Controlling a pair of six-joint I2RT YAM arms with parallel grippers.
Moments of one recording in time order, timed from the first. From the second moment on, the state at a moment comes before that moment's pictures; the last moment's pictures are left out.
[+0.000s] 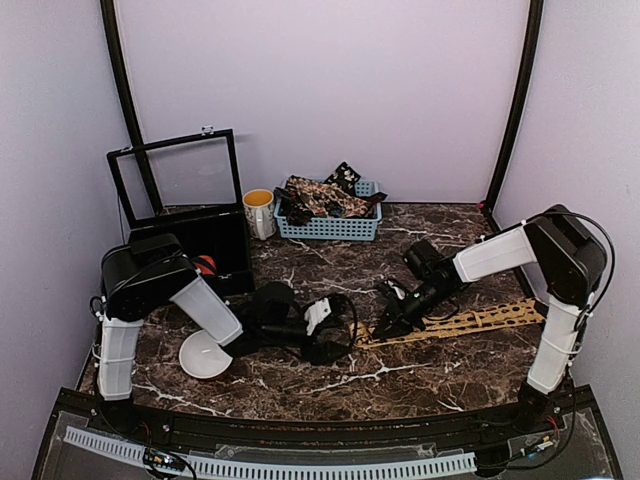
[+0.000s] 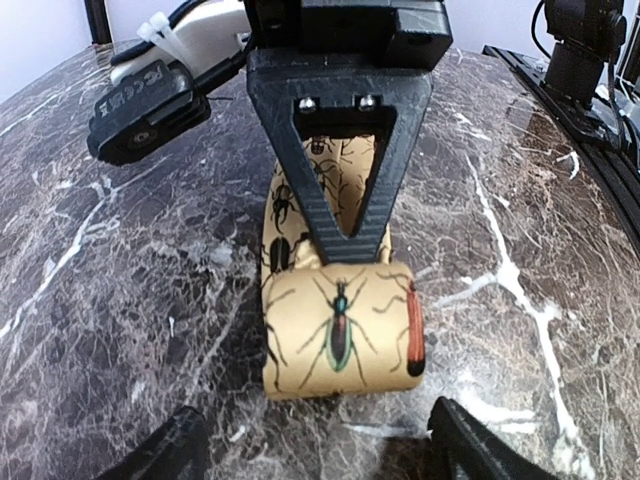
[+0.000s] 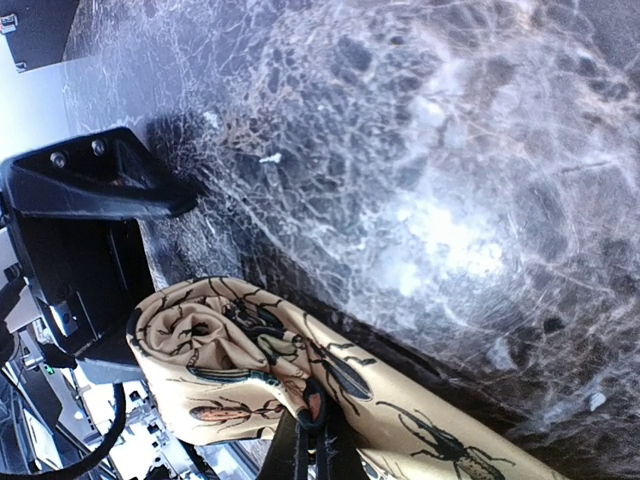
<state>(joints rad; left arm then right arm) -0.92 2.12 0.85 0.84 0.44 0.16 0.56 1.86 0.95 -0.37 -0.75 0.48</state>
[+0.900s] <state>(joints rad) -0.92 2.17 0.94 0.75 0.60 0.27 0.66 1.85 0.99 -0.40 -0.76 0.52</state>
